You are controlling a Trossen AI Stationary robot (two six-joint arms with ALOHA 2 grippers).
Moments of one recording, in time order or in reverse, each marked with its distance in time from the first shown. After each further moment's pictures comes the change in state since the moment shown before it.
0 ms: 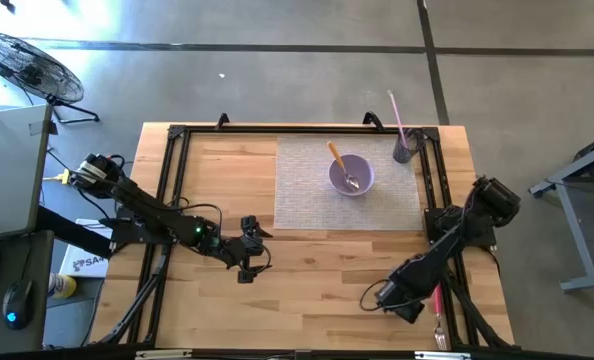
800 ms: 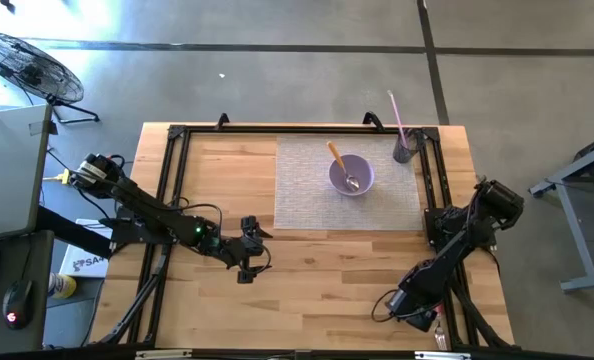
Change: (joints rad) left arm 0.000 0.000 0.000 0.000 0.006 0.000; right arm 0.110 0.000 -0.064 0.114 -0.123 0.026
